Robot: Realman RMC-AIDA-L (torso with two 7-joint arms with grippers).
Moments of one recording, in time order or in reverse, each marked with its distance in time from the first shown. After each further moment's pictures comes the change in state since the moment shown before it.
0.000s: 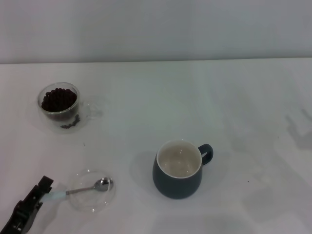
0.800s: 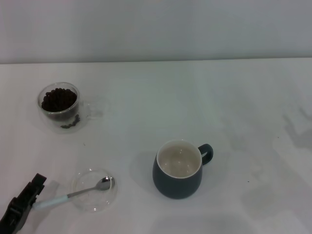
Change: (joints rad) left arm -0.005 0.006 0.000 0.027 -0.024 -0.049 -0.007; right arm 0.011 0.007 0.000 0.002 0.000 0.024 0.000
